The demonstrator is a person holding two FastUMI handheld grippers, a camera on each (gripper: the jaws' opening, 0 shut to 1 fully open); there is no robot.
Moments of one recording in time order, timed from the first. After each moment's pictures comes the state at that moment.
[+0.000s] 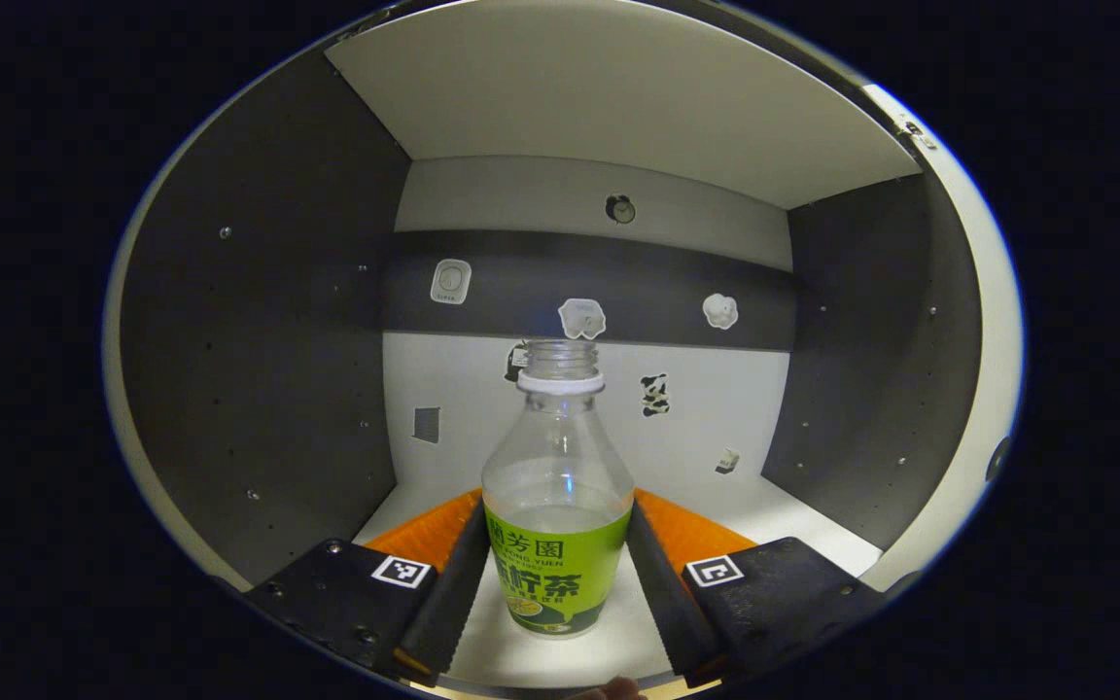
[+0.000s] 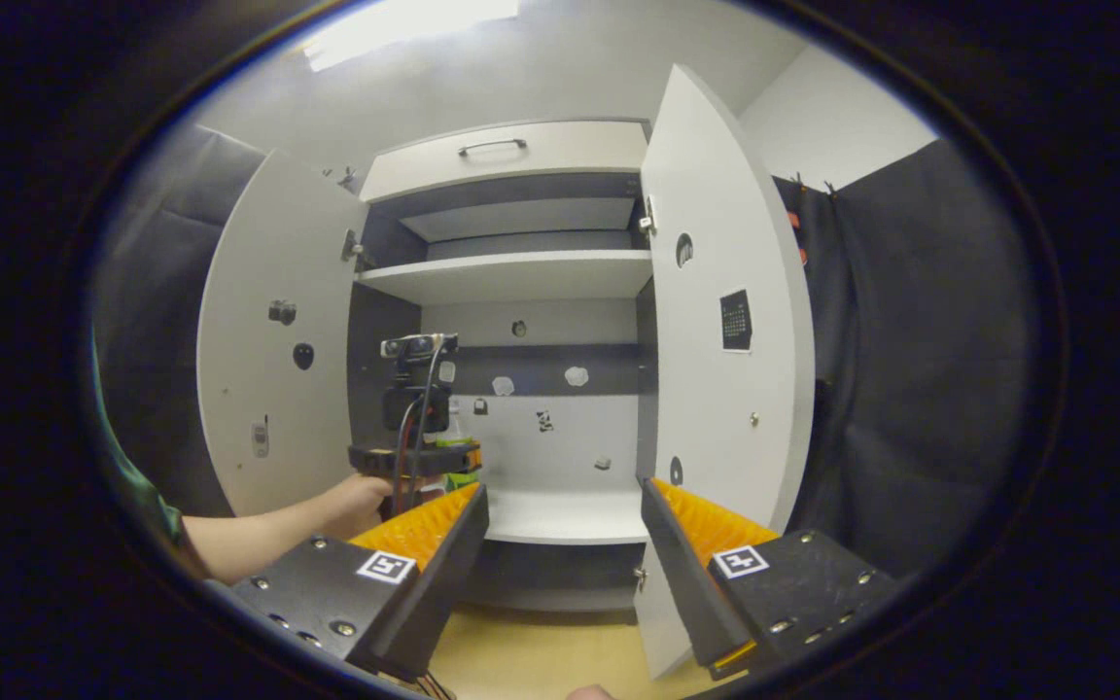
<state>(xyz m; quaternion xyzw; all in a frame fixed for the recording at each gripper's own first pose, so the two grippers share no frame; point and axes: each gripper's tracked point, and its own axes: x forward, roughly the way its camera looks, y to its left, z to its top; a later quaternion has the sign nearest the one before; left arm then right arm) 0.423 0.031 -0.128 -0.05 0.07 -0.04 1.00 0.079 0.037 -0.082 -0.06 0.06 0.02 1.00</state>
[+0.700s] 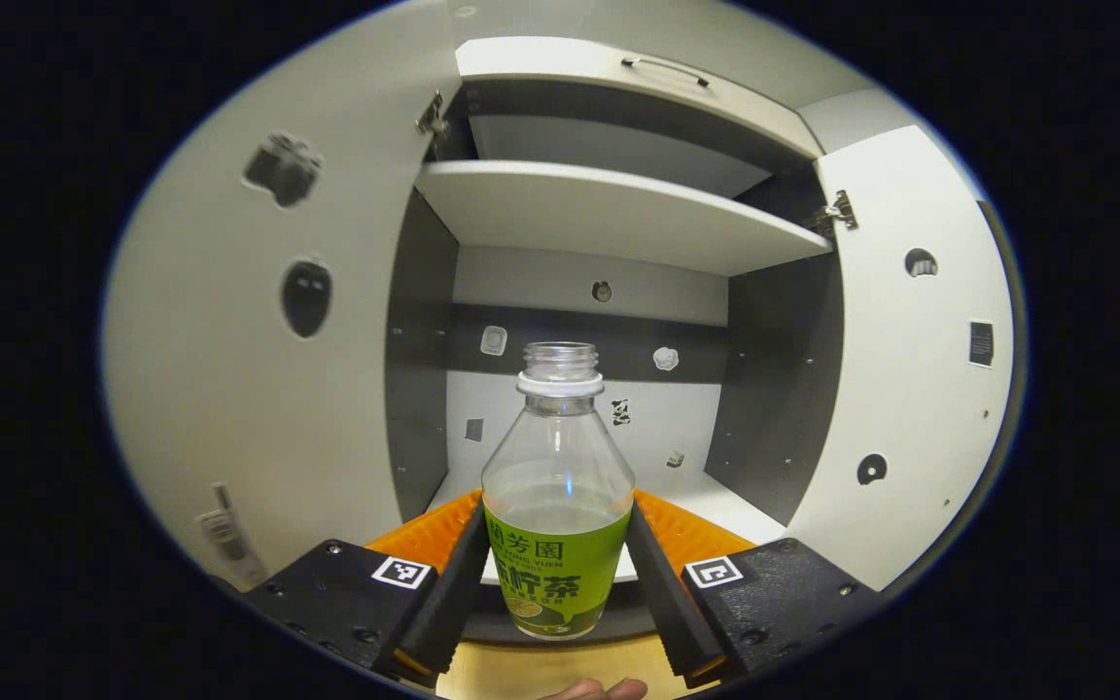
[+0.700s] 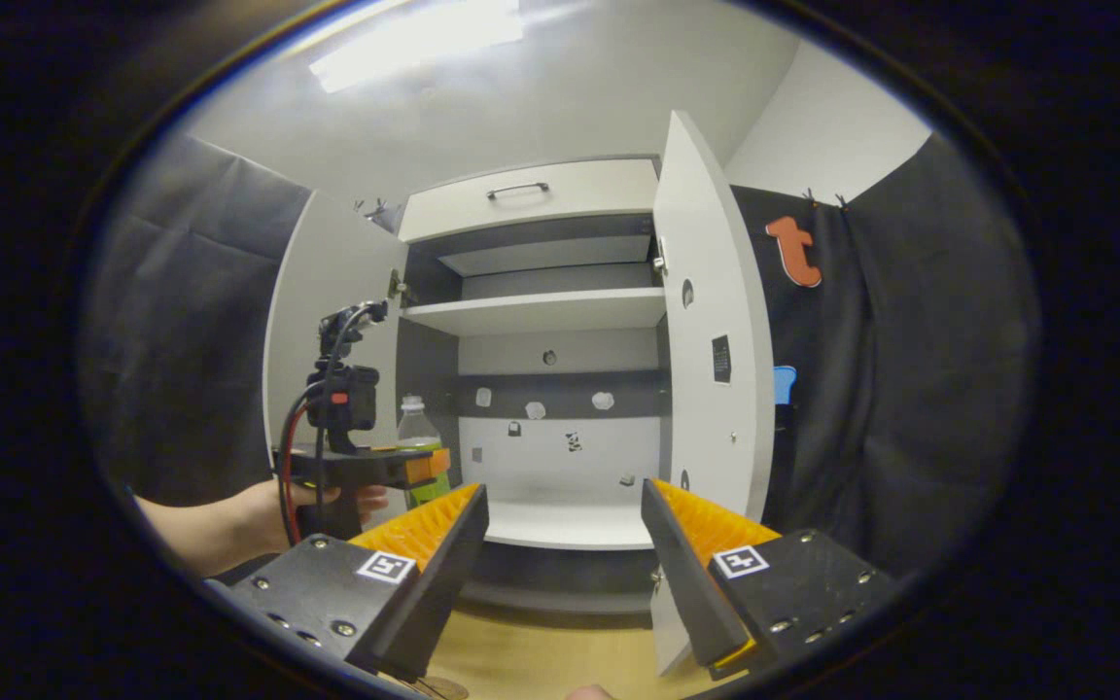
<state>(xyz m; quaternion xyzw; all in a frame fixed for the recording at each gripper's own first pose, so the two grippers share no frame) 0.224 0.053 -0.061 -0.05 0.04 -0.04 1.00 0.021 0.046 -0.050 -0.05 0.03 0.08 1.00</state>
